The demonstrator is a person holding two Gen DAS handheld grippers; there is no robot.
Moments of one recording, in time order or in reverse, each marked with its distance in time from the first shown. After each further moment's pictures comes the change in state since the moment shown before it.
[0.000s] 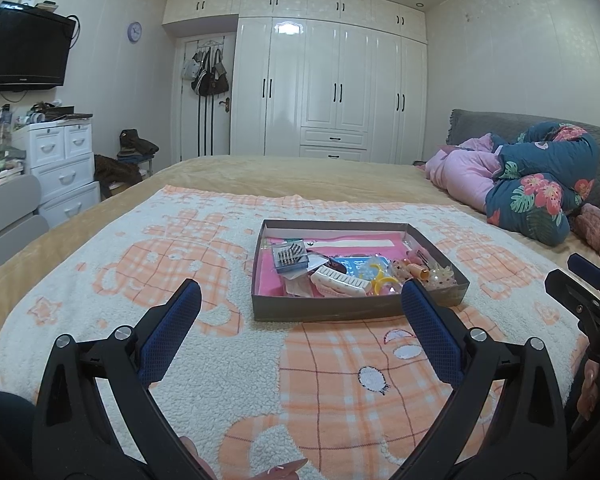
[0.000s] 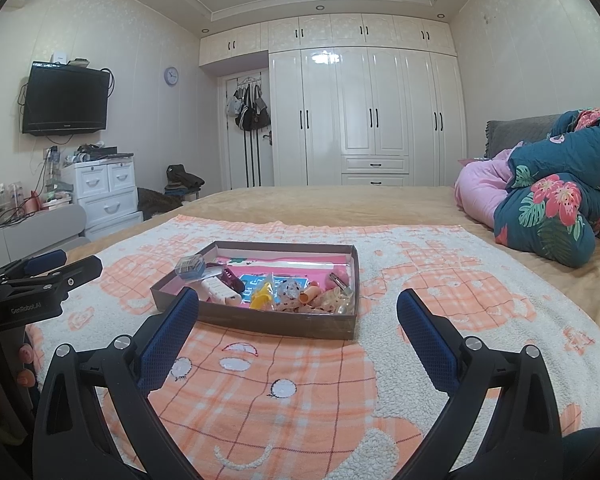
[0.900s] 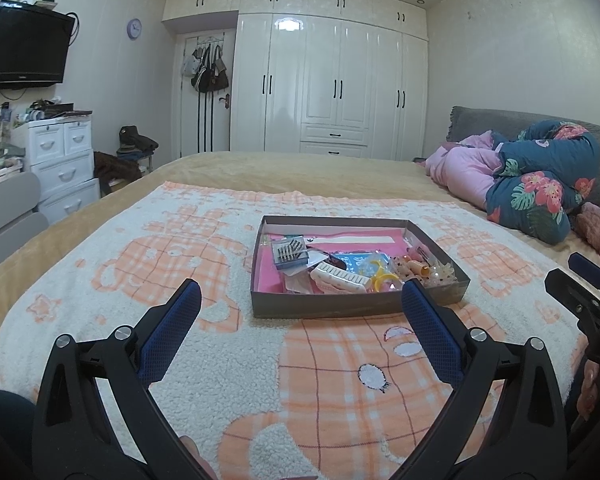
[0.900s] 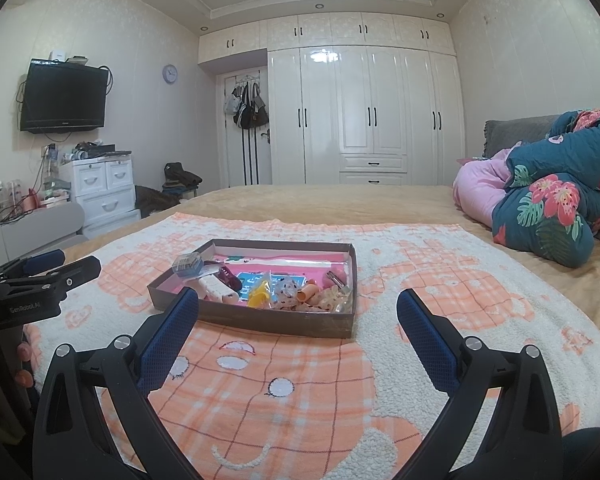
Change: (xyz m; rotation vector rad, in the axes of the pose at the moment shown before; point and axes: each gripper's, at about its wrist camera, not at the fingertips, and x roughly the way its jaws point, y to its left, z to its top) left arm 0.000 0.000 0.001 -0.004 0.010 -0.006; right arm 0.002 -0.001 -0.002 -0.001 0.007 -0.008
